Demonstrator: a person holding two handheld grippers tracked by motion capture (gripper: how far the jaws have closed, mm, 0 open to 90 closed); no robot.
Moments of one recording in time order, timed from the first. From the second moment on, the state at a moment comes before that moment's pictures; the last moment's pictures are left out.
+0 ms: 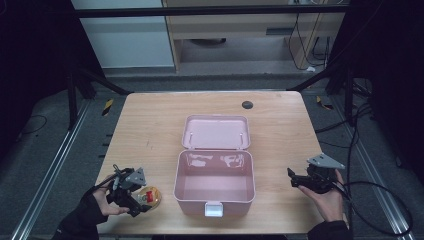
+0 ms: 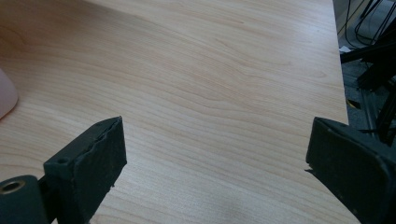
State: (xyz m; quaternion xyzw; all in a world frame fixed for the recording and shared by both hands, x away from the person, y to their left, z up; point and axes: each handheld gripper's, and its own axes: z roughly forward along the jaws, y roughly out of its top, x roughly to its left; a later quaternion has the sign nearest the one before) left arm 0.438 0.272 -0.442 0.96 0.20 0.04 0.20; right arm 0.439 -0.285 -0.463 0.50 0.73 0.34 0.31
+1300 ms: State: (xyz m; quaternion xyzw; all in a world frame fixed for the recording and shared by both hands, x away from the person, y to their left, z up) left arm 0.455 0.255 -0.470 0.98 0.16 0.02 0.13; right arm 0.441 -0.282 -0.467 0.50 0.74 0.34 0.30
